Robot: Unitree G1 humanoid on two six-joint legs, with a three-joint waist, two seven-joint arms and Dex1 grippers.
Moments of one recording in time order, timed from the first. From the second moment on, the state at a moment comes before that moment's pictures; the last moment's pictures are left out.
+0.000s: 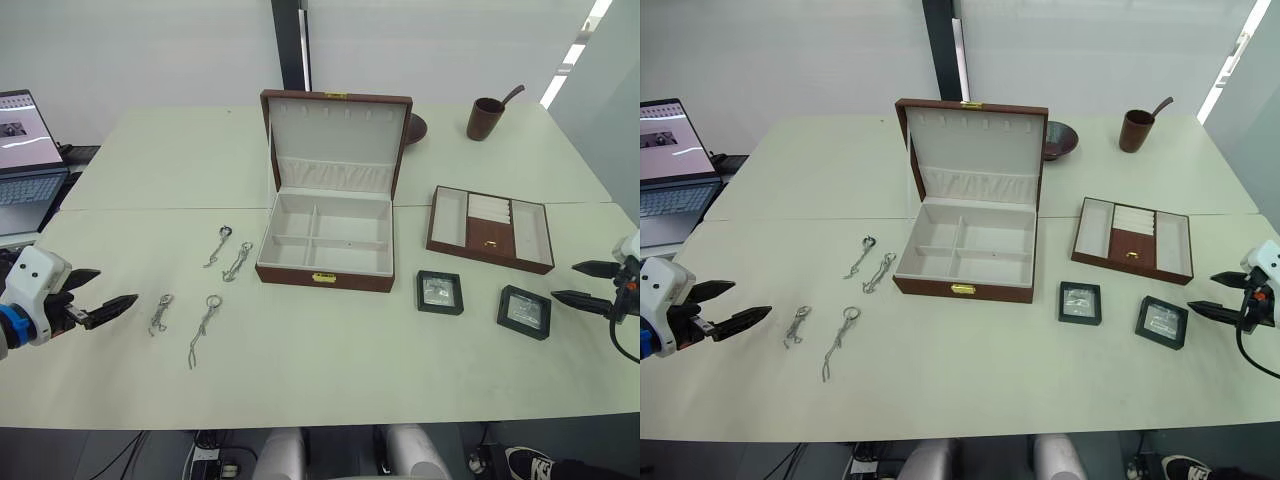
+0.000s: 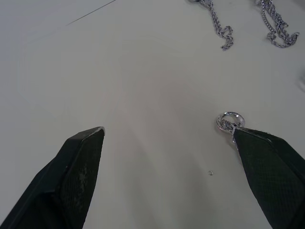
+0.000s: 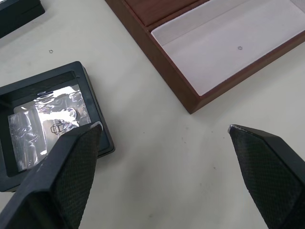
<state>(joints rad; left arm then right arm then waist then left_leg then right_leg) -0.09 1.02 0.41 0.48 -0.33 0.13 -1.07 -0.45 -1.07 -0.14 0.83 0.20 0.03 1.33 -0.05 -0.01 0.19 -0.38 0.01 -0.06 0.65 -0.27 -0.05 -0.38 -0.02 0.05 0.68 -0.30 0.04</state>
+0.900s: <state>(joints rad) -0.12 1.02 0.41 0.52 -0.32 0.12 -1.06 -0.49 -1.07 -0.14 0.87 0.18 -0.01 1.32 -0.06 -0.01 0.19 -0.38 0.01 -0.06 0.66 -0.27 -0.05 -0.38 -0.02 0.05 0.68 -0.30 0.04</state>
